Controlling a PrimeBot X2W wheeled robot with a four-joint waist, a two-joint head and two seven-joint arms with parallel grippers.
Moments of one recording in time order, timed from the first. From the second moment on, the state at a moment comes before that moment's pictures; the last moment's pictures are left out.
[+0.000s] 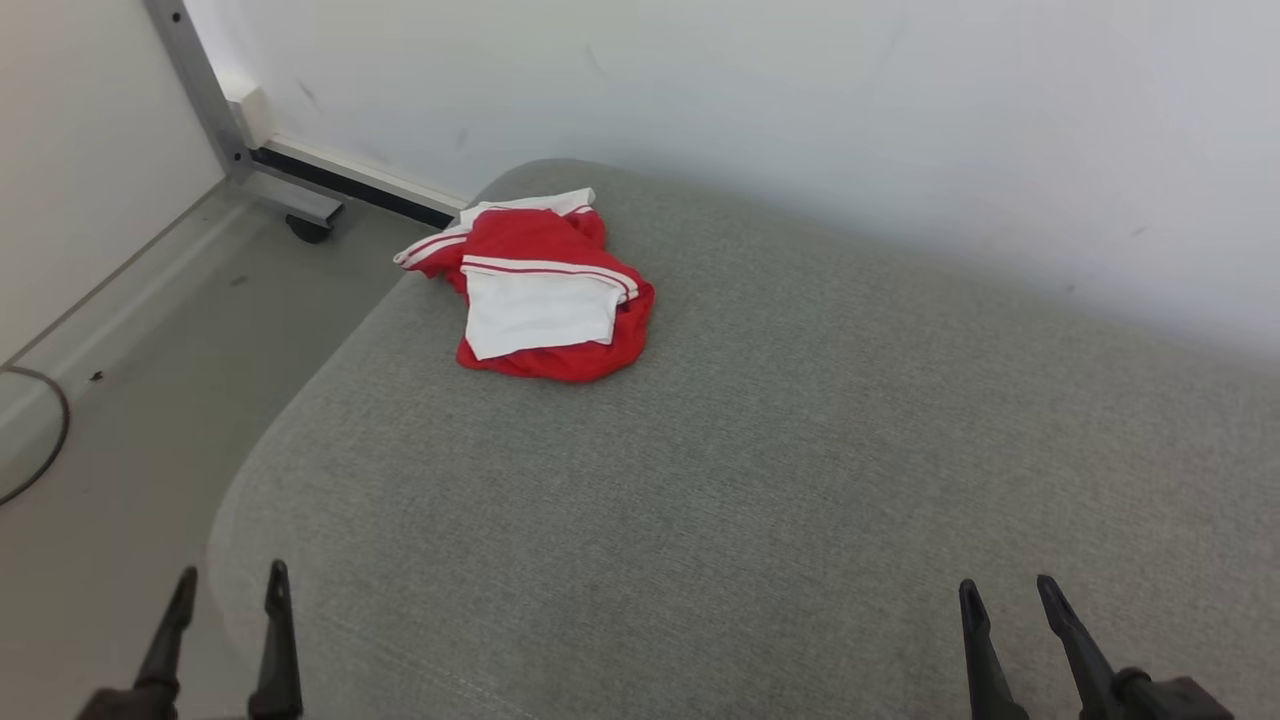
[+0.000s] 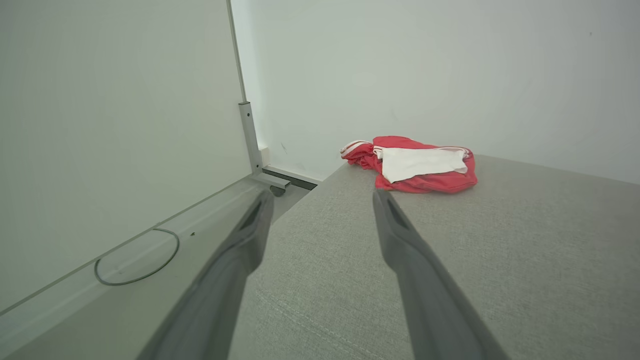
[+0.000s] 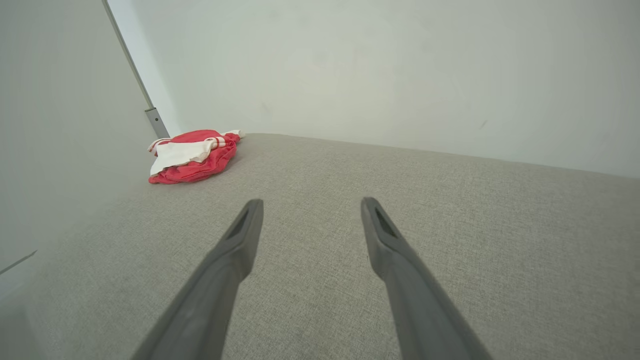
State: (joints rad) left arm 0.04 0.21 0.01 0.12 -0.23 -0.05 -0.25; right arm 0.15 -0.05 0.02 0.04 0.17 0.13 -0.18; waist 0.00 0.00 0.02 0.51
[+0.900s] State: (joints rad) left arm -0.60 0.50 0.19 0.30 -0.41 -0.11 -0.23; right arm -0.04 -0.05 -0.04 -0.13 0.08 0.13 -0.16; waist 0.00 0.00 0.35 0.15
